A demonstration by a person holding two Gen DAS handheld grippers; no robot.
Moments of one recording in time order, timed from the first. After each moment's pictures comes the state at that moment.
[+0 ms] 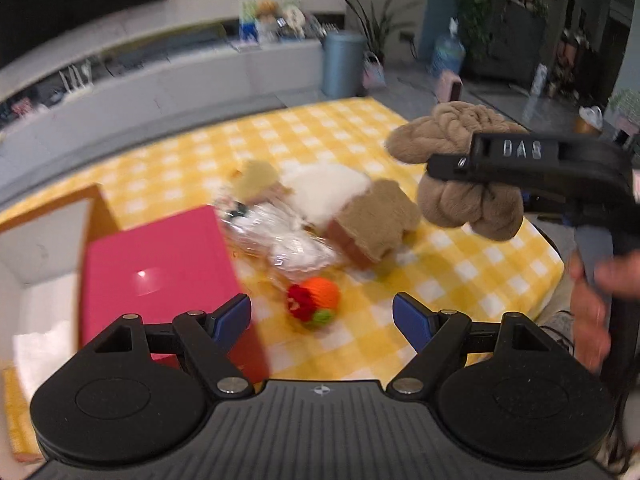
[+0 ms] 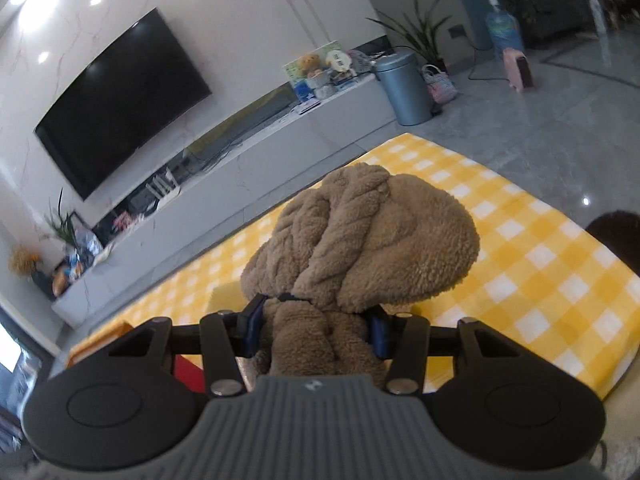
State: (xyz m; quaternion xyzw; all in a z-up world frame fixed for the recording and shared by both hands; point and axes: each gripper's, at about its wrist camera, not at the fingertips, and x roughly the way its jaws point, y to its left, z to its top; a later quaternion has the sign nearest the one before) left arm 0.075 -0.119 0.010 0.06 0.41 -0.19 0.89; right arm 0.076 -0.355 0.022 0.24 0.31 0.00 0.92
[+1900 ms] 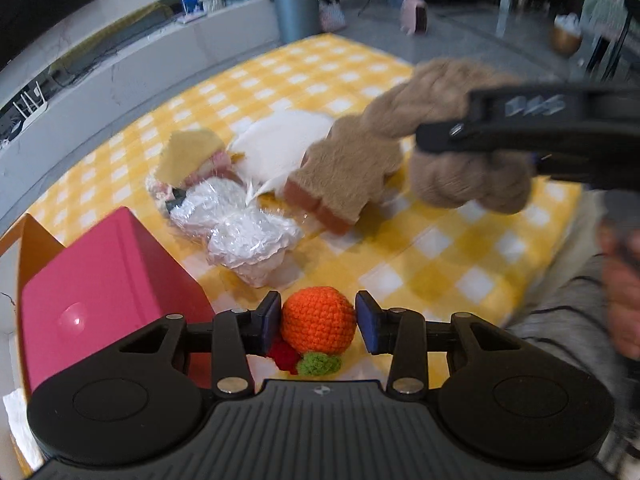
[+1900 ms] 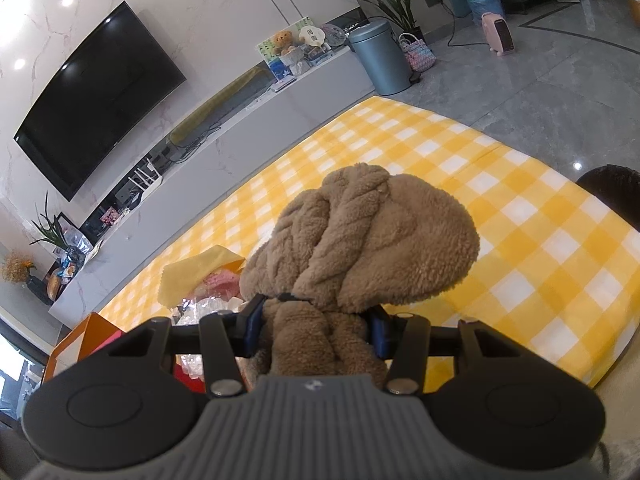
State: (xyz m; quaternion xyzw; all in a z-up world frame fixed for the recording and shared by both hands) left arm 0.085 -0.163 -0.027 0.16 0.44 -0.22 0.85; right arm 0.077 -0.385 -0.014 0.28 0.34 -0.02 0.90
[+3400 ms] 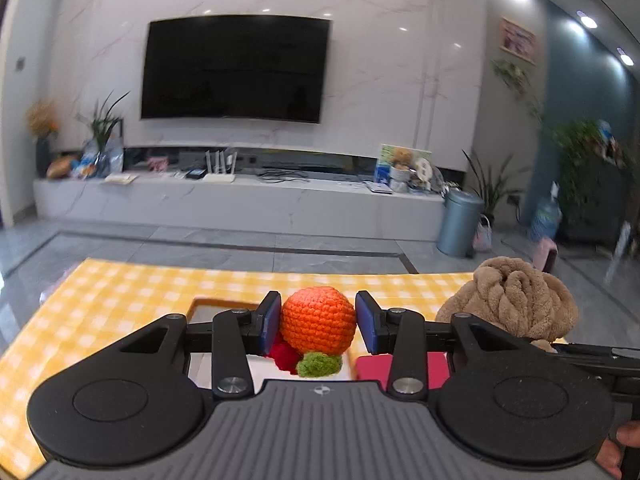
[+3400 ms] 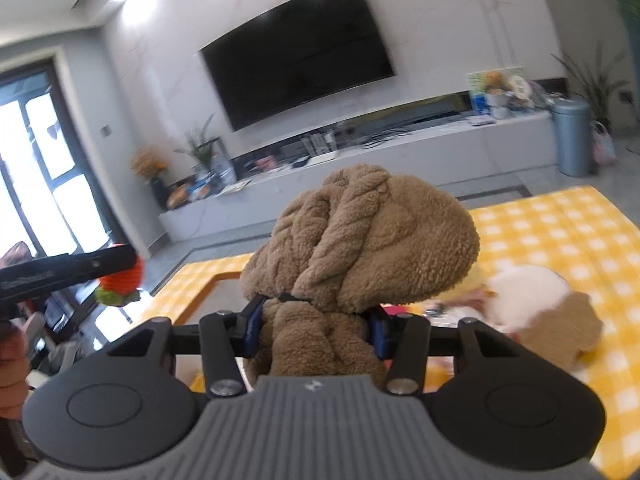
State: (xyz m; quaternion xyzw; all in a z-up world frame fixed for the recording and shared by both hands) left arm 0.032 0.054 0.093 -0.06 0.21 -0.02 0.98; right arm 0.044 -0.189 0.091 0.12 0.28 0.23 0.92
